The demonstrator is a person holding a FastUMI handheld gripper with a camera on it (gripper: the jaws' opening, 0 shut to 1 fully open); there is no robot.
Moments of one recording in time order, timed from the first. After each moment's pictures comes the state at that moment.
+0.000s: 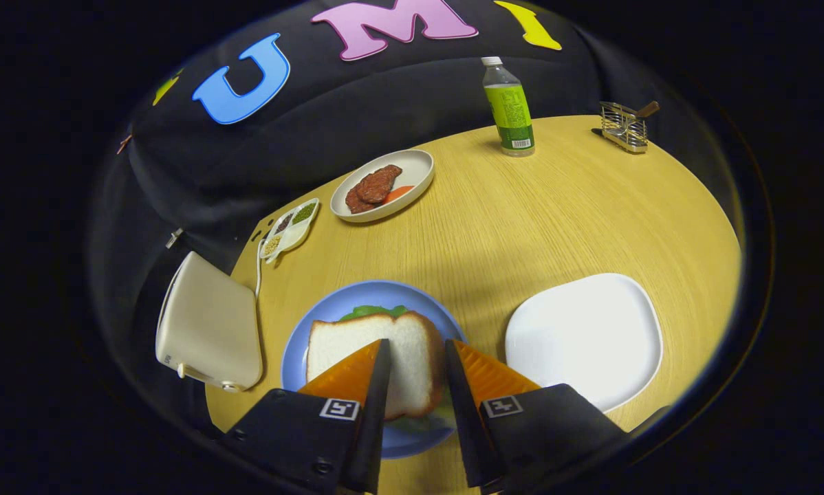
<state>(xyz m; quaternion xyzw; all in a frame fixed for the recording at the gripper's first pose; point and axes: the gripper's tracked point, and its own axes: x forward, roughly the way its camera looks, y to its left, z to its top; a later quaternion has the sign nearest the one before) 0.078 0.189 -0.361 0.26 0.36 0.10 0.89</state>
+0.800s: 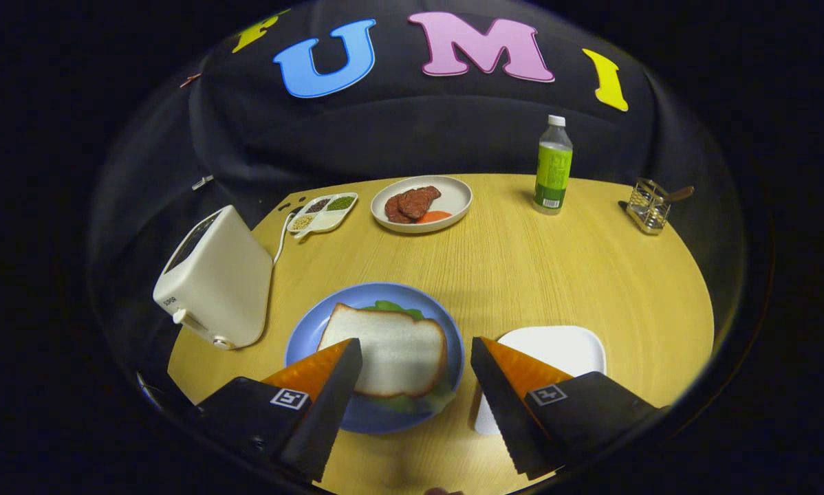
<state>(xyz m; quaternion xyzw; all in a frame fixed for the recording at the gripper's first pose) 0.054 0.173 -0.303 0.11 0.30 0.15 0.94</state>
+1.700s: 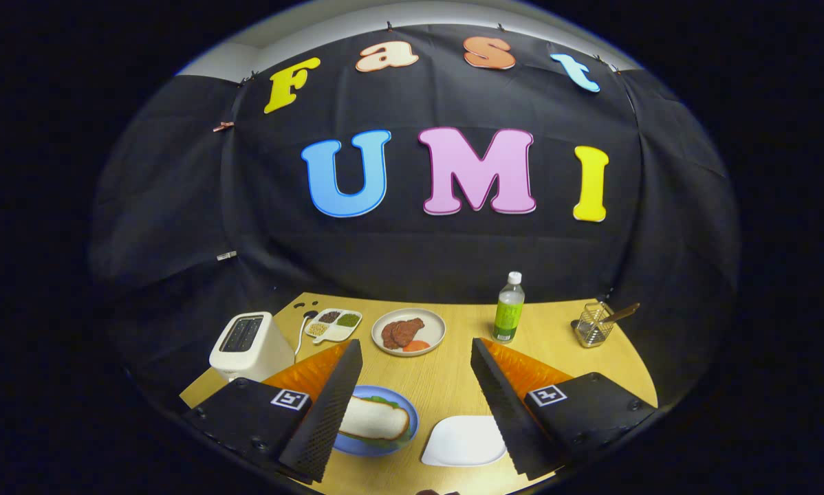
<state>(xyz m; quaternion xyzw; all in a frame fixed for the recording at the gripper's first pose) 0.031 0.072 -0.085 0.10 0.07 0.12 0.98</state>
